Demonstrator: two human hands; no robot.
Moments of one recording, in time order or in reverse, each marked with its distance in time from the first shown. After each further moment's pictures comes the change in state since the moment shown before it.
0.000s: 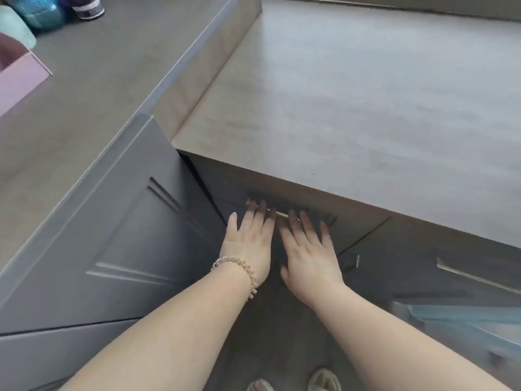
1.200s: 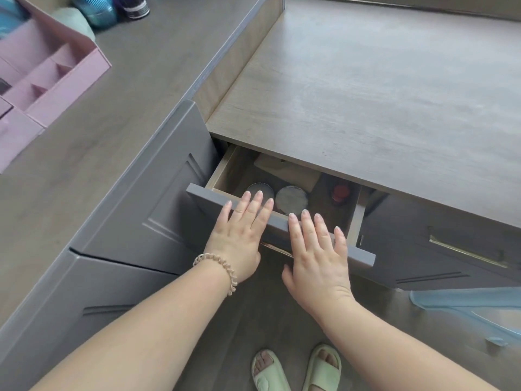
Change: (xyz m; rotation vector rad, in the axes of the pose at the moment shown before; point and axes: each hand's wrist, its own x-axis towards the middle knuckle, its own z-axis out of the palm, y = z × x) left_hand -0.082 -0.027 -0.034 0.093 0.042 0.006; right_hand -0.075 -0.040 -0.040 -0.053 0.045 0.055
